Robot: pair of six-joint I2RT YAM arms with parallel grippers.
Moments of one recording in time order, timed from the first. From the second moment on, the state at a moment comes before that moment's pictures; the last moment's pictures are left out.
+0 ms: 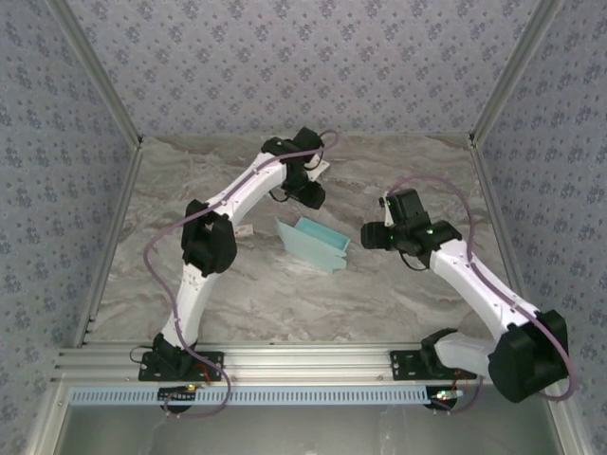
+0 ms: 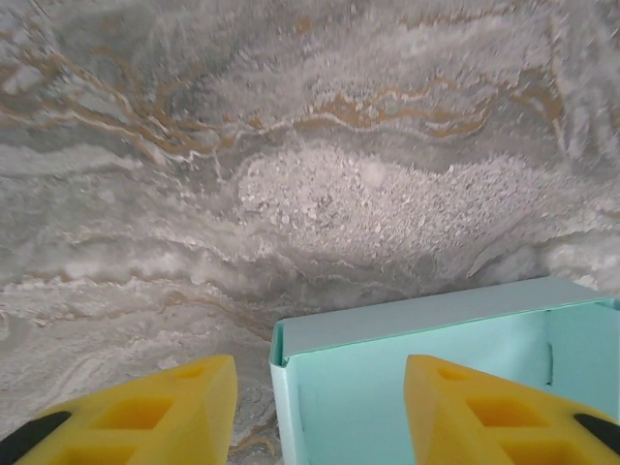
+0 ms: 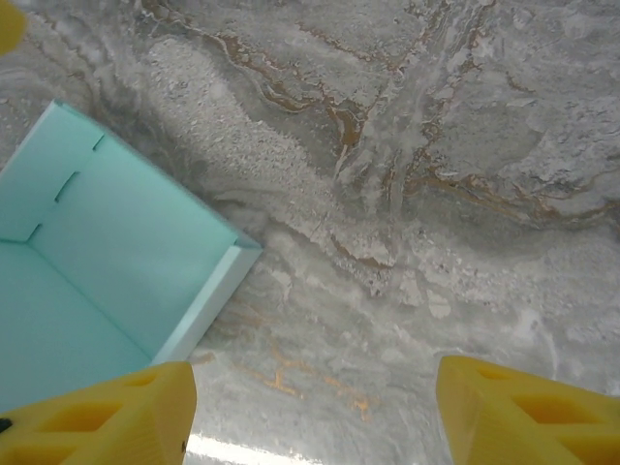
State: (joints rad) left arm -0.63 2.30 2.25 -1.18 0.12 -0.03; right arm 0.39 1.21 0.90 -0.62 -0.01 0.30
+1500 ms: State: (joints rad) left arm -0.29 1.25 0.81 -0.47 0.10 -0.40; right arm 0.64 1.55 0.87 -0.27 -0.44 0.46
